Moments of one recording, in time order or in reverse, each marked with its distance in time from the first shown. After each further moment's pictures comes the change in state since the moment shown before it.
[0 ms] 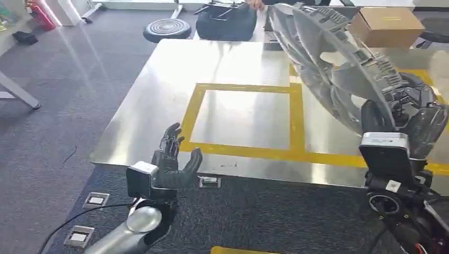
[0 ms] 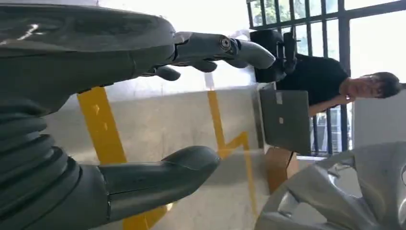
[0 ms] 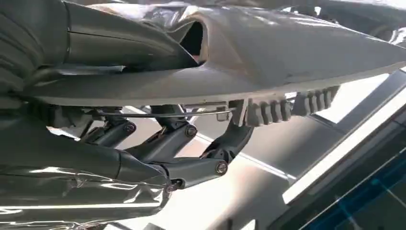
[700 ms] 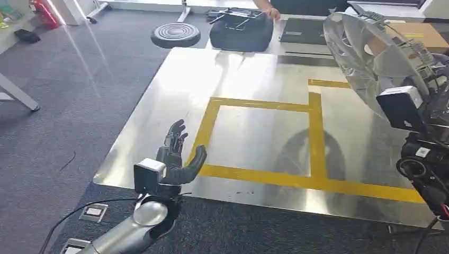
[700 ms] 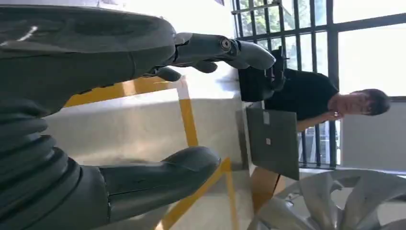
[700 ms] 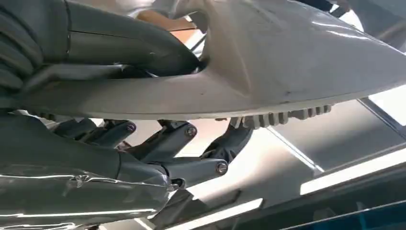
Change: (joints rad) left arm -0.036 -0.013 -0.003 0.056 0.010 0.008 -0.050; right arm -0.229 -0.172 0.002 0.391 0.006 0.000 0.087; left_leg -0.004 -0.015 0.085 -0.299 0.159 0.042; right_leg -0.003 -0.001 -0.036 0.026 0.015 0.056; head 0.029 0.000
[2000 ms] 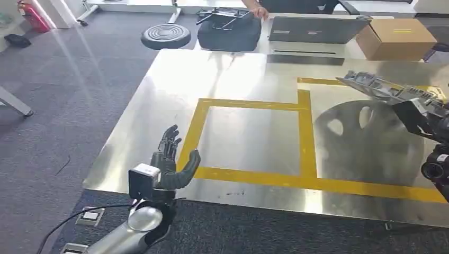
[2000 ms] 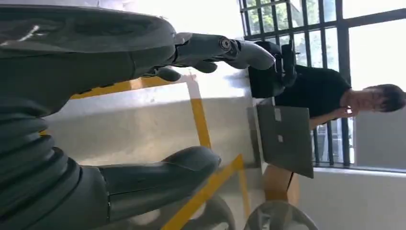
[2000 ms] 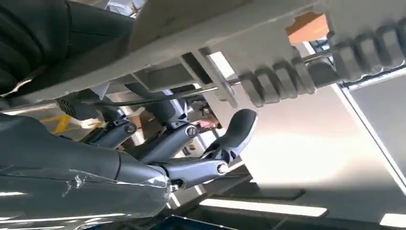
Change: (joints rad) left arm 0.025 0.009 0.000 0.006 -0.006 -0.003 -0.003; right arm 0.028 -0.114 -0.044 0.374 0.056 0.006 0.076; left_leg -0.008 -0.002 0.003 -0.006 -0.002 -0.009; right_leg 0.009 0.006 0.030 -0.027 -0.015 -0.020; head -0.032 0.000
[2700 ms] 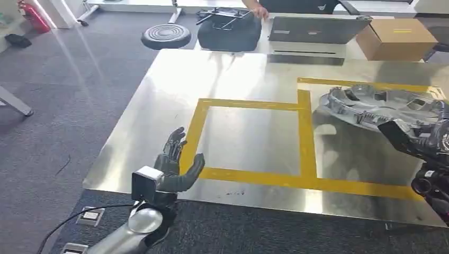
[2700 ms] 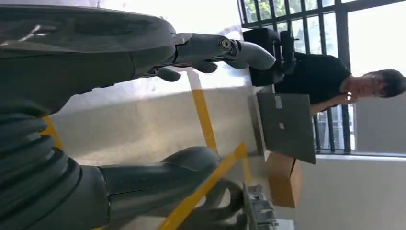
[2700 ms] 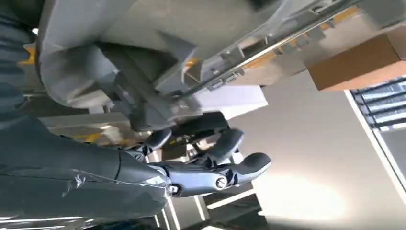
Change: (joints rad) left arm 0.012 0.002 0.002 0.000 -0.026 -0.058 0.004; right arm 0.061 0.021 0.059 0.124 -0.085 0.032 -0.064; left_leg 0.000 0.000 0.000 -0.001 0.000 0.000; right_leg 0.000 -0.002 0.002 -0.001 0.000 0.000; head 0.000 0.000
